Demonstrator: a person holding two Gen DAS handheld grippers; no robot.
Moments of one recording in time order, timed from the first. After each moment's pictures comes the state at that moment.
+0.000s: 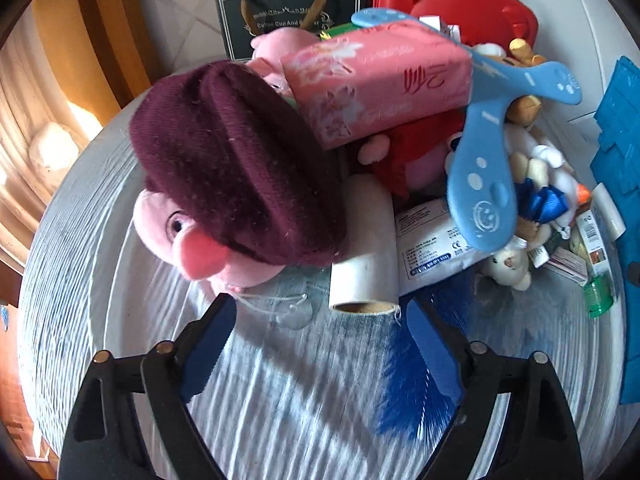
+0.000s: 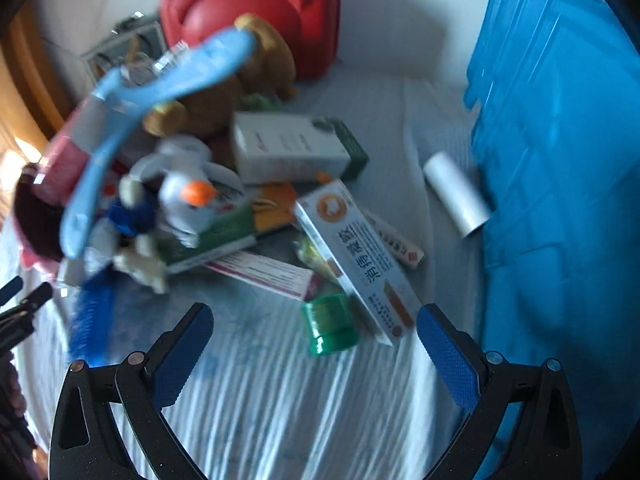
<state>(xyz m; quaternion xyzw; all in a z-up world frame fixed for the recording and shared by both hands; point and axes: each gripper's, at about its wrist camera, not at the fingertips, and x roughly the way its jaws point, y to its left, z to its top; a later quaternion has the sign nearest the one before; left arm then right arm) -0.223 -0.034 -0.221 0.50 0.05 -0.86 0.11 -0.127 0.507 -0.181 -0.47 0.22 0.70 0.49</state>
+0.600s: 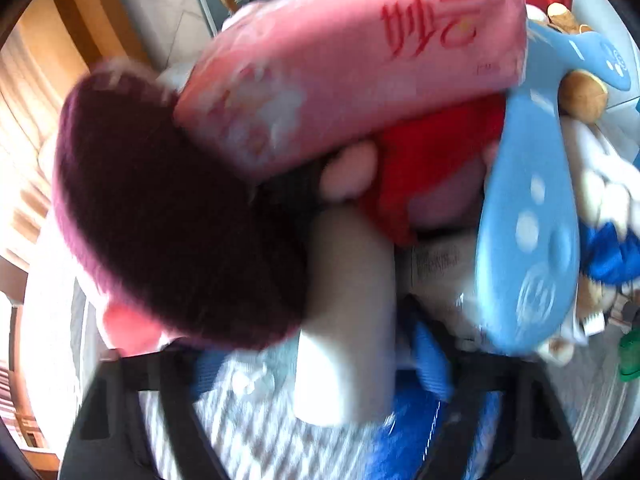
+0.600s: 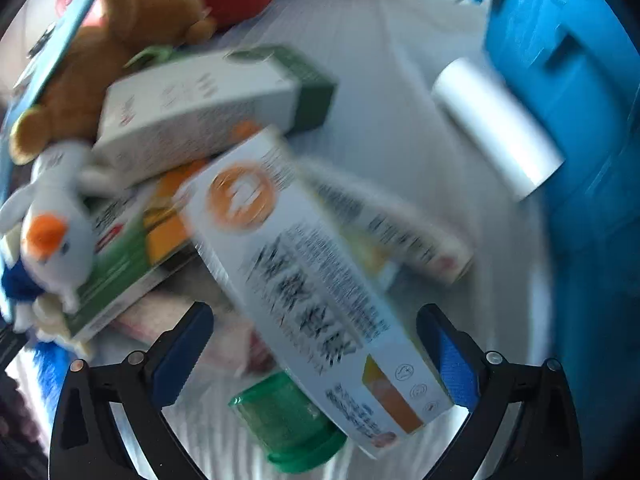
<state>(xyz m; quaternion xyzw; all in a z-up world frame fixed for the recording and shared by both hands) -0.276 -0.005 -0.258 0.53 0.04 -0.83 0.14 -0.112 0.557 -0.257 -0.47 0.35 0.66 0.47</state>
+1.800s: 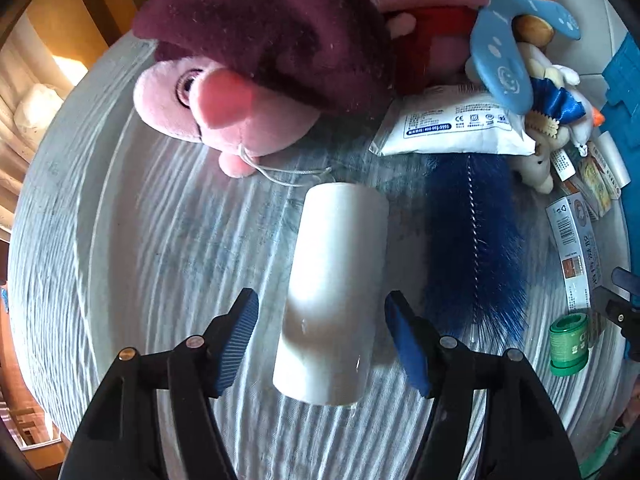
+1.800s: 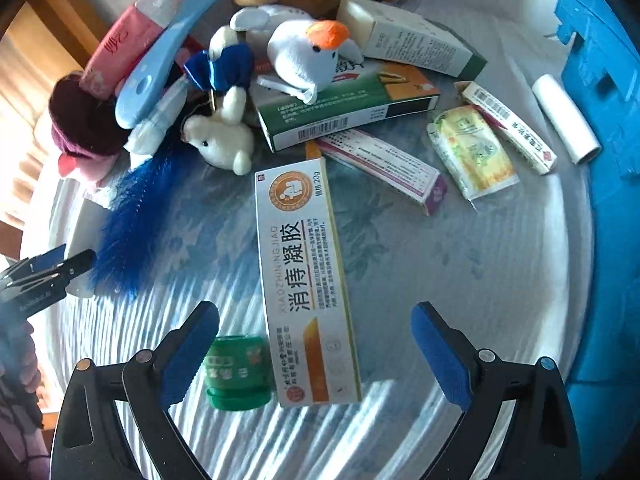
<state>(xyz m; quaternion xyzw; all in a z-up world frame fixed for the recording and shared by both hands) -0.145 -0.005 -0.239 0.60 0.08 -0.79 0.08 -0.141 0.435 -0.222 -0.52 0.29 0.70 0.39</state>
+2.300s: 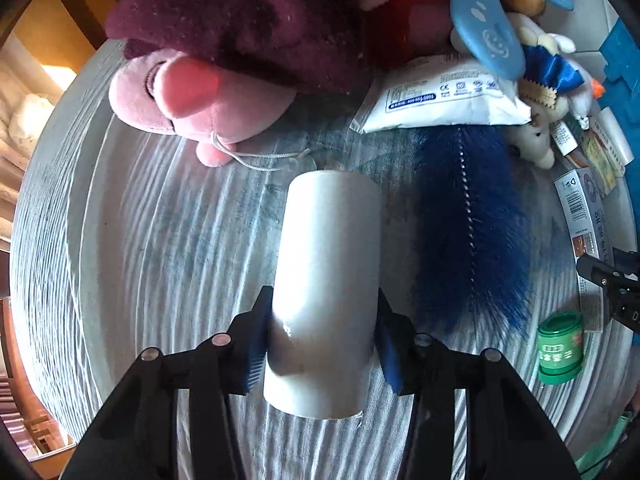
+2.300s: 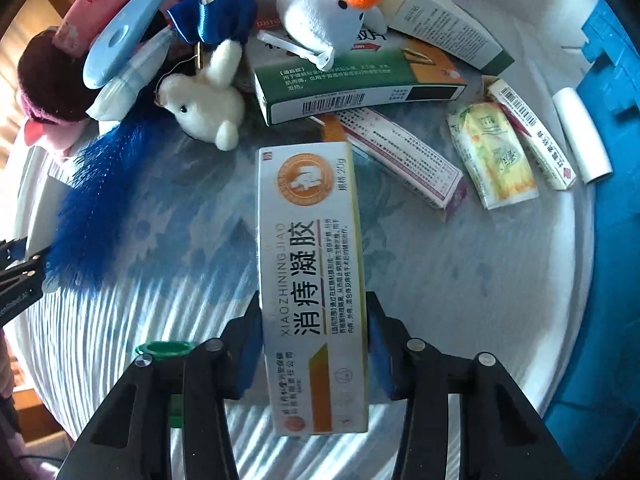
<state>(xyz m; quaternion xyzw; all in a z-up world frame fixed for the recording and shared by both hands) -0.129 0.022 -0.230 0.61 0.05 -0.78 0.08 -0.137 0.445 -0.238 -0.57 0.26 0.67 0.39</state>
